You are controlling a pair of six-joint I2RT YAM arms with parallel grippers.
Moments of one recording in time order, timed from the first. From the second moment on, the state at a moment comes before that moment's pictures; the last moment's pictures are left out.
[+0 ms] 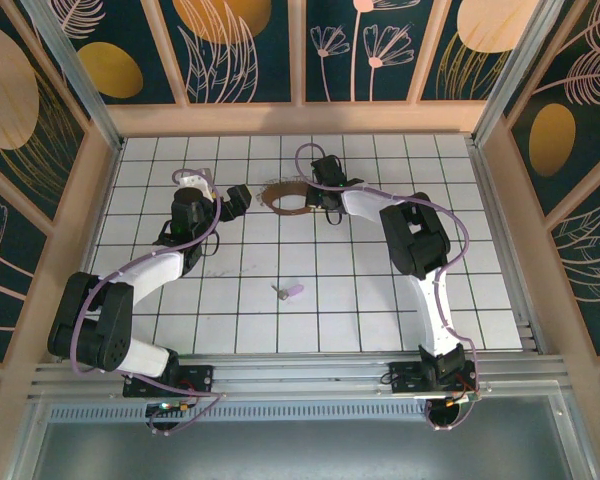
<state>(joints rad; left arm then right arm) -0.28 1.45 0.69 0.43 0.07 -0.56 0.52 2.24 1.59 -0.23 0.06 0.51</state>
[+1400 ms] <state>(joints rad) -0.37 1.28 0.63 0.33 0.09 -0.58 0.73 1.69 0.96 -0.20 0.16 0.50</state>
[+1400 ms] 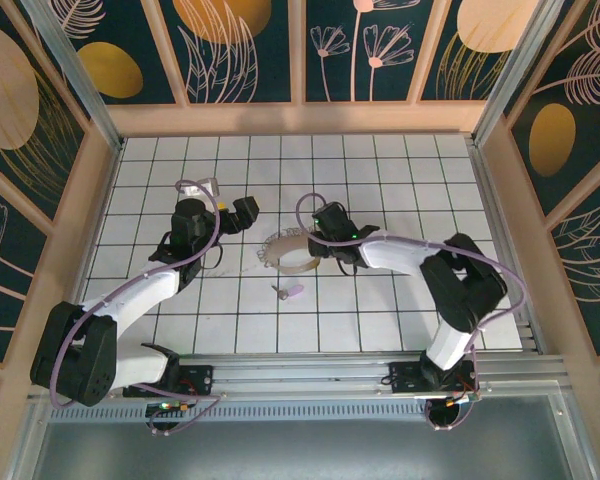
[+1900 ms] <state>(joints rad) -0.37 1.33 0.64 0.33 0.12 -0.60 0.73 1.52 0.81 -0.16 0.15 0.55</state>
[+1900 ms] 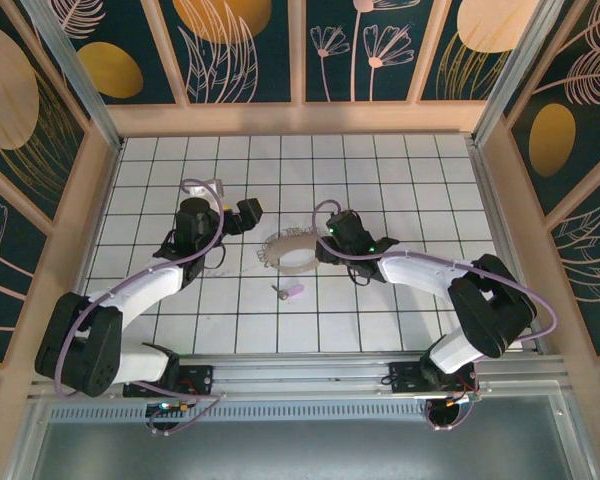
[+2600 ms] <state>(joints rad) -0.61 1.50 0.76 0.31 0.00 -0.63 0.69 1.47 0.70 -0.07 0.12 0.51</state>
